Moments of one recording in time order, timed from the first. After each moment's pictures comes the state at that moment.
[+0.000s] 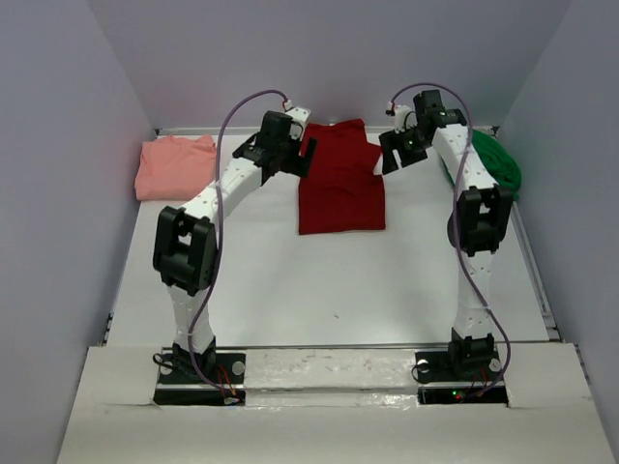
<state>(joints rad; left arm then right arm) -0.44 1.99 1.70 -0.39 -0.07 0.01 0.12 2.39 2.34 -1.05 -0.36 -0.27</state>
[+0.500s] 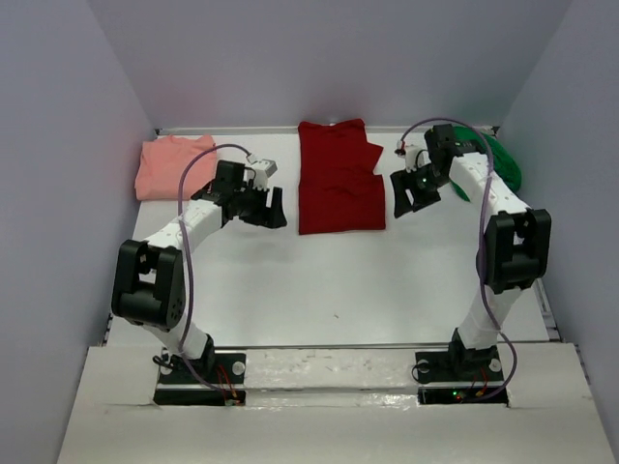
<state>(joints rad) -0.28 1.57 1.13 -0.32 0.42 -0.02 0.12 1.82 1.67 -1.02 -0.36 -0.26</state>
